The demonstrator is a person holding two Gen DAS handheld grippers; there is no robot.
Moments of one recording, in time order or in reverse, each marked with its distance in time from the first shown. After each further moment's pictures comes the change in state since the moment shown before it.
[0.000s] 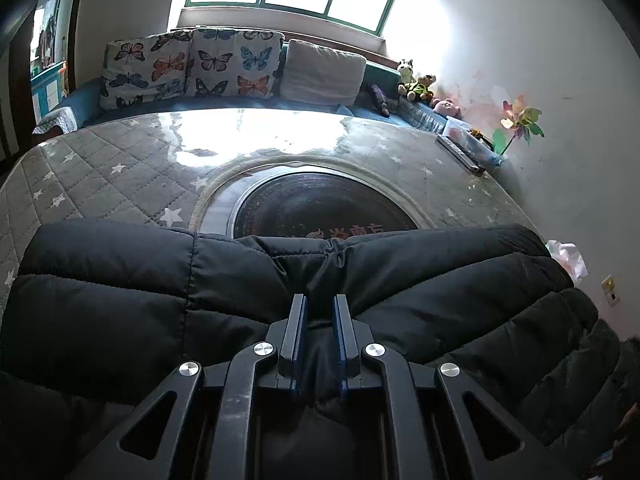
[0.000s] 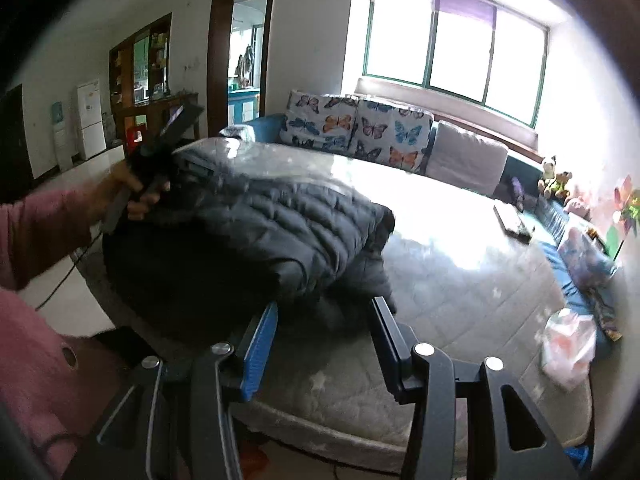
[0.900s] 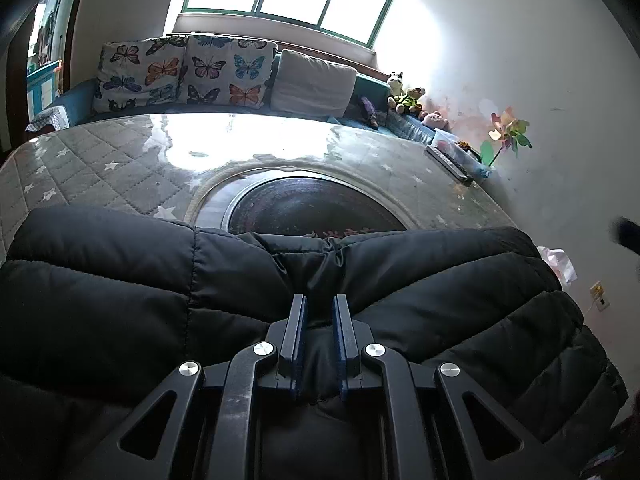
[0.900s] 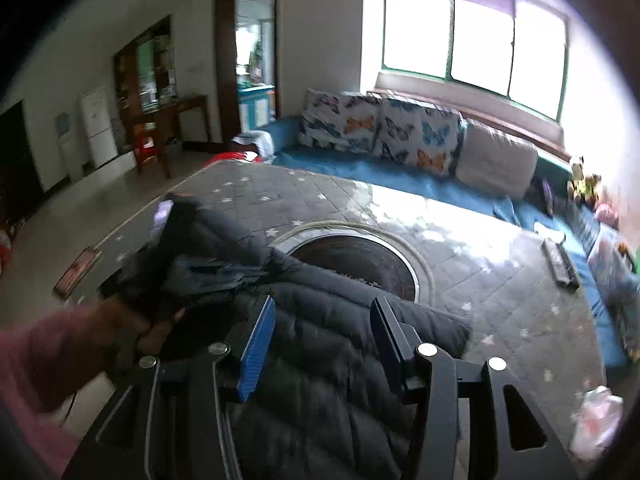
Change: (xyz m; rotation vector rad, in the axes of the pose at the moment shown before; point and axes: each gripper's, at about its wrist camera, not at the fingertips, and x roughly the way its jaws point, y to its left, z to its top) left arm 0.001 0.012 -0.011 -0.007 -0.047 -0.057; right arm 0.122 0.047 0.127 0.067 0.074 0.072
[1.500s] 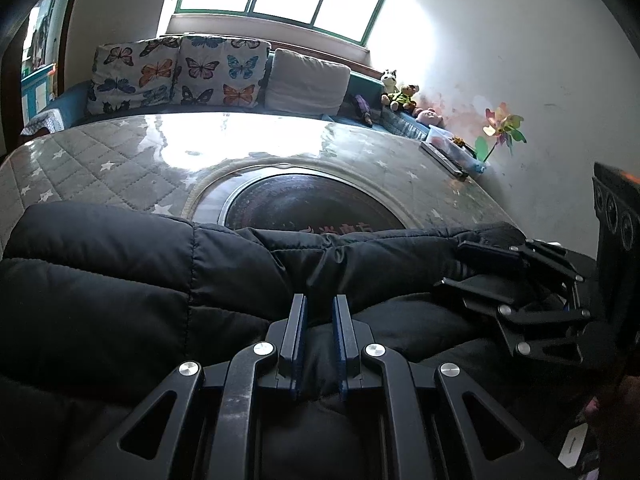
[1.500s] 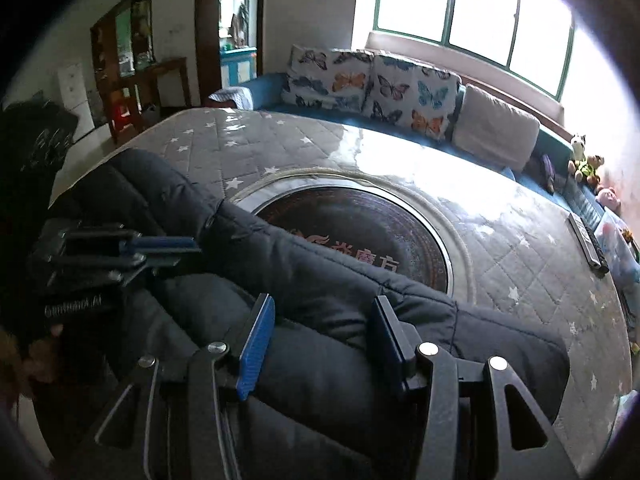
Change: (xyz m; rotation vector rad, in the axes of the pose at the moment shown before) left arm 0.001 0.003 -0.002 0.030 0.007 -0.016; right arm 0.100 0.005 -0.033 -0.038 0.096 -0.057
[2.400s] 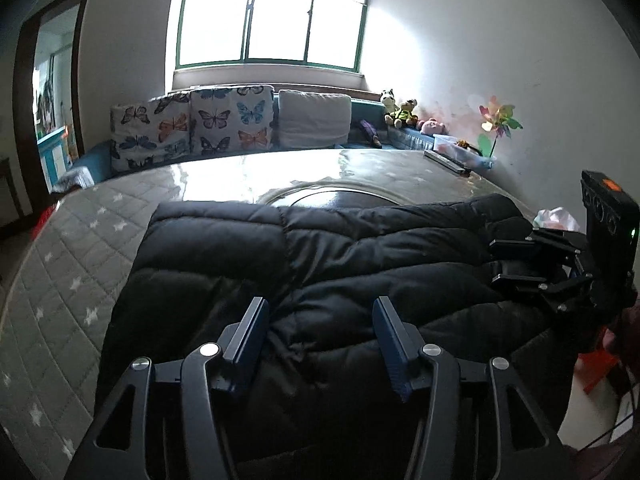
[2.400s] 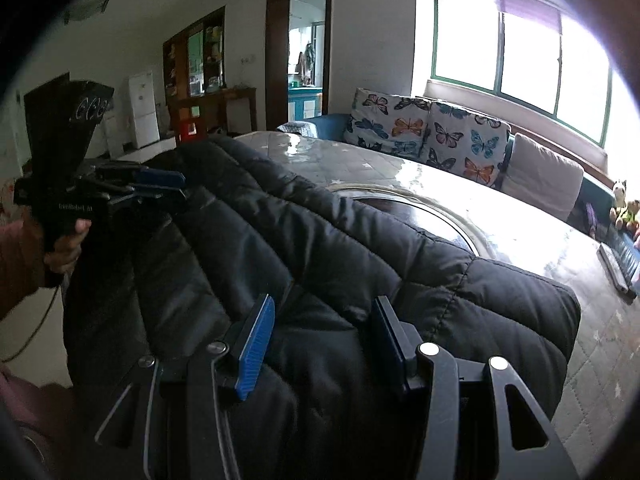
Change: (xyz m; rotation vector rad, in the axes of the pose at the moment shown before) left arm -0.089 0.014 -0.065 0.147 -0.136 0.109; right arm -0.039 -0.001 -0.051 -0.138 -0.156 0.178
